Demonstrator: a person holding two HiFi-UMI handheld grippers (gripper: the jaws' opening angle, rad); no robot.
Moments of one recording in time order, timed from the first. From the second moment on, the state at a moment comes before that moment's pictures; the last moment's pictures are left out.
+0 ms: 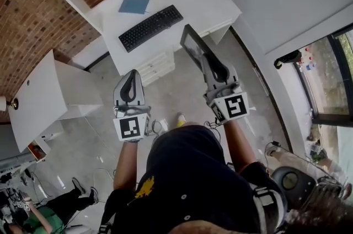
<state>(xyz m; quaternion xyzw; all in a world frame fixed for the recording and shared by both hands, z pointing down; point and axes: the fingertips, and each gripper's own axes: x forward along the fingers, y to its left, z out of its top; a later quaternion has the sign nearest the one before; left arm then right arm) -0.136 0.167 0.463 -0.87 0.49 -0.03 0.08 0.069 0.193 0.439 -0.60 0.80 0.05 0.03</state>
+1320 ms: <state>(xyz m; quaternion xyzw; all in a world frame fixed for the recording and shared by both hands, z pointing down) -0.096 0.110 0.453 -0.87 0.48 0.02 0.09 0.081 0.142 0.432 -0.58 0.81 0.07 0.03</state>
